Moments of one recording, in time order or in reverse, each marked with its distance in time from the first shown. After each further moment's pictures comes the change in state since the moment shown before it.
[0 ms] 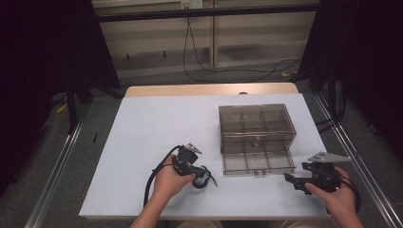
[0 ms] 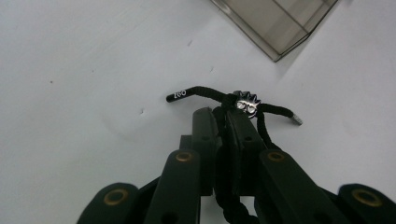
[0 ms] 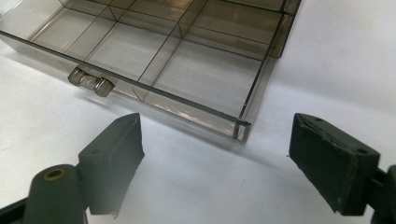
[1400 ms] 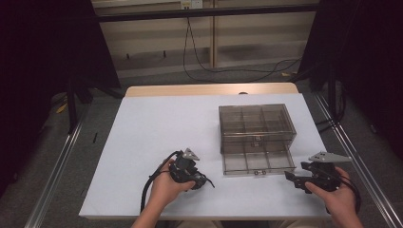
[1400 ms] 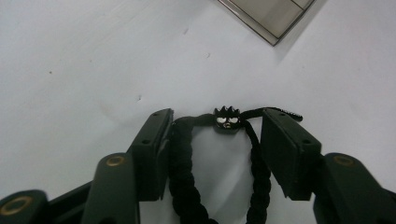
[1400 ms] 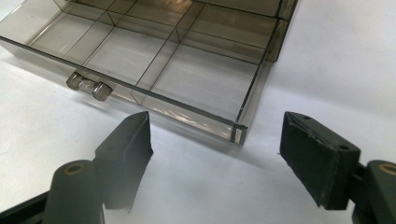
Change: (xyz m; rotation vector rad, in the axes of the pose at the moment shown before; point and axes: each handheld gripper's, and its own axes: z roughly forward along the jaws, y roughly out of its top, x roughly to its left) left arm -0.005 -0.018 0.000 -0.069 0.023 0.043; right arm 0.000 0.001 -0.001 -0.011 -0.009 0.000
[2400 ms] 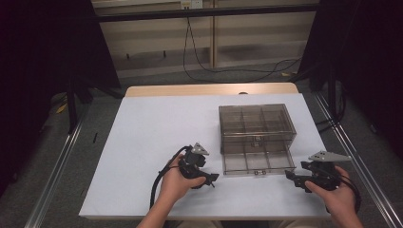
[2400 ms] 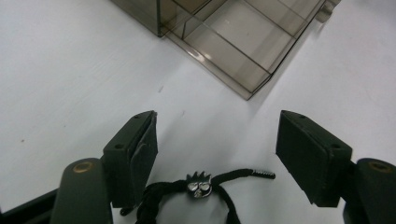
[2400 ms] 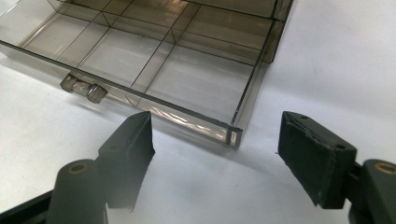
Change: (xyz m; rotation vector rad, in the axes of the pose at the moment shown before) left arm -0.011 0.024 0.008 -0.068 -0.021 0.000; right arm -0.001 0.001 0.001 0.001 -0.010 0.004
